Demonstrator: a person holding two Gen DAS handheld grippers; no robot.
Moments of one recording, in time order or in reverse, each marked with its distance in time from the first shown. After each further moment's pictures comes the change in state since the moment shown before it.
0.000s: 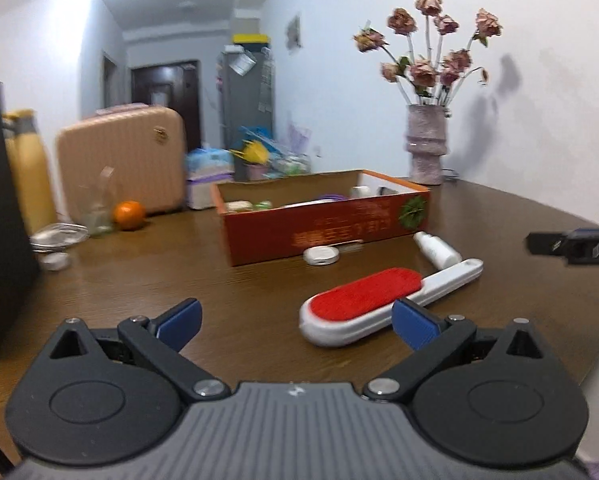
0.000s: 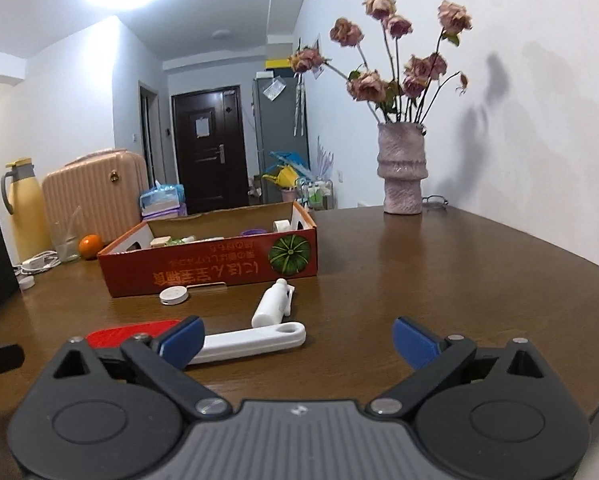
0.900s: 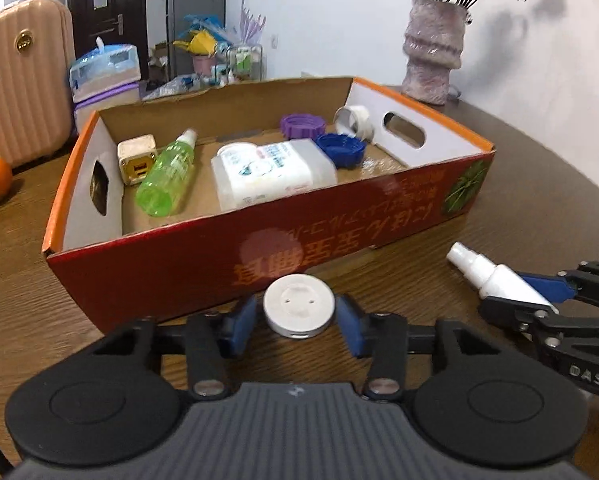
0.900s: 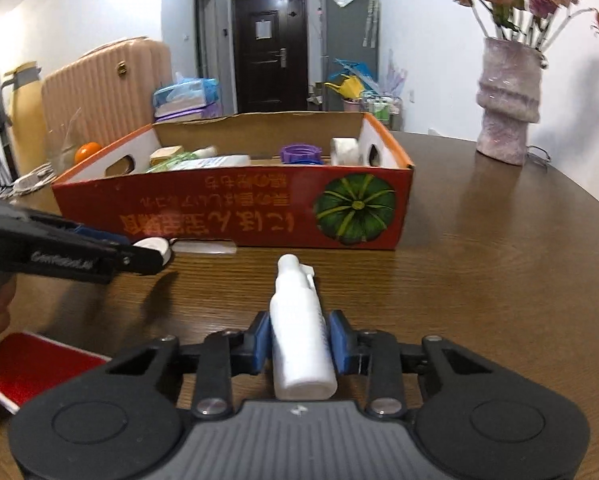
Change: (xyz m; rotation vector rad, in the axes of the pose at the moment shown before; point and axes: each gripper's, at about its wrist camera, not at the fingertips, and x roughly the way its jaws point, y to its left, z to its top) left arm 0.250 0.001 0.066 0.003 0.367 -0.136; right arm 0.183 0.025 0.026 -0.159 0.288 0.163
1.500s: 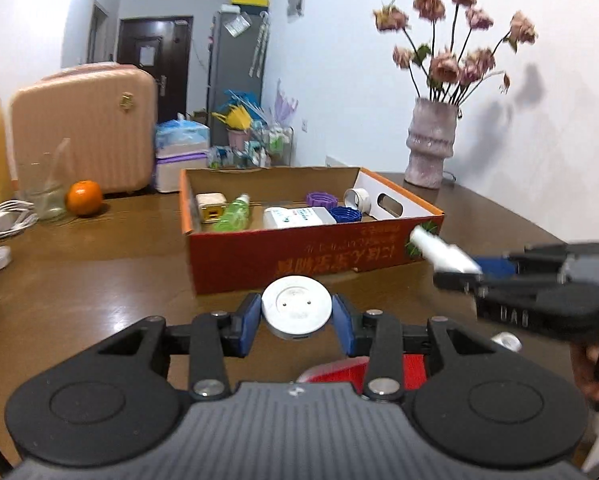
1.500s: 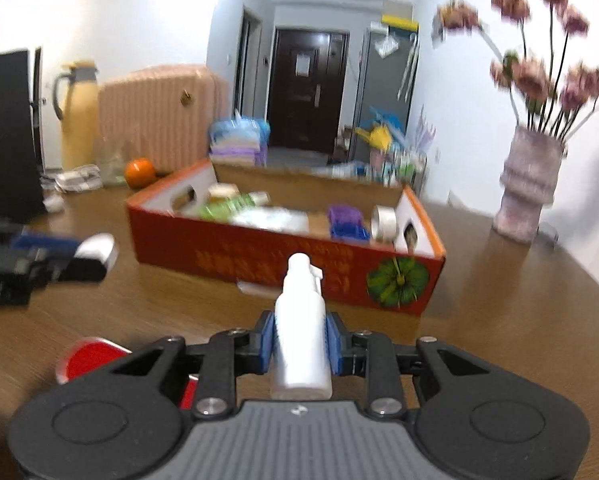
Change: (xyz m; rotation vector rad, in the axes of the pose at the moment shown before) left arm -0.160 -0.010 -0.079 -0.095 -0.287 0.072; right arm -0.081 0.054 0.012 -0.132 -0.159 0.017
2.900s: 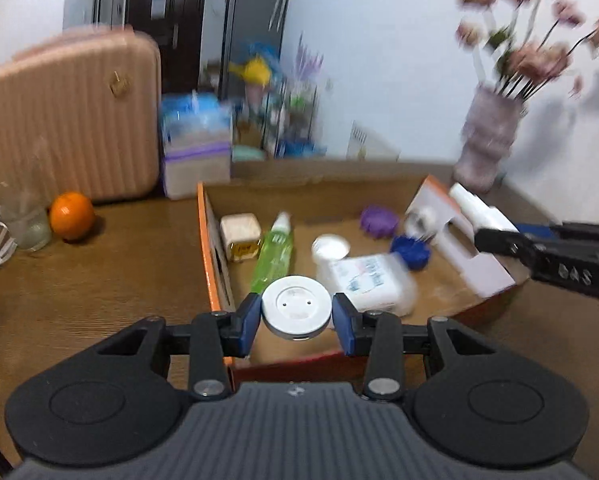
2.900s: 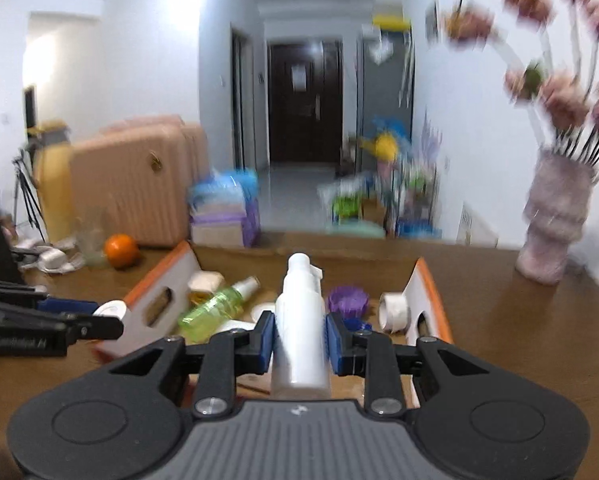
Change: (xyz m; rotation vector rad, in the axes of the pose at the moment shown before) left arm 0.150 0.061 0.112 -0.036 0.224 0.028; right arm 0.138 -0.054 0.118 0.118 0.102 0.051
